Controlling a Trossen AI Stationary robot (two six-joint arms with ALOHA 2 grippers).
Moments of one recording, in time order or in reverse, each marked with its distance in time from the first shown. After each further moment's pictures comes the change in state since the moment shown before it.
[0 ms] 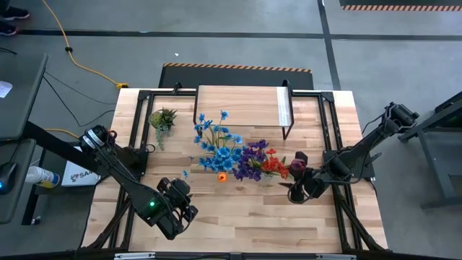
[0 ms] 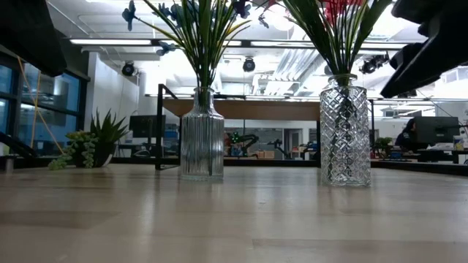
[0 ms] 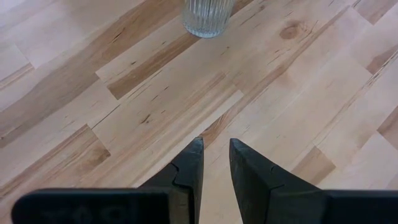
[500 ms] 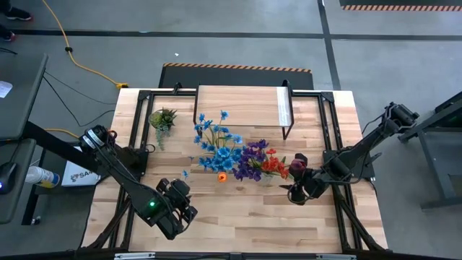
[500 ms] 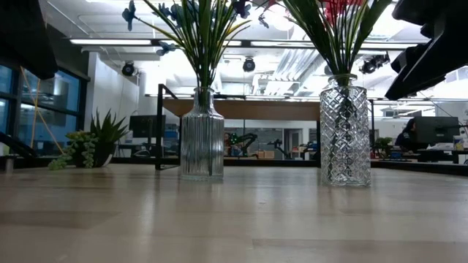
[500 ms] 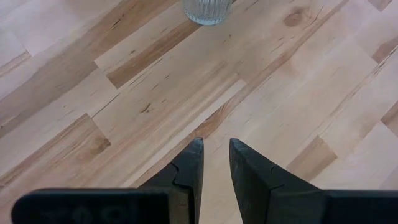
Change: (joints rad) left arm 0.000 0.000 0.000 0.000 0.042 0.000; right arm 0.000 0.000 0.000 0.000 -0.052 0.027
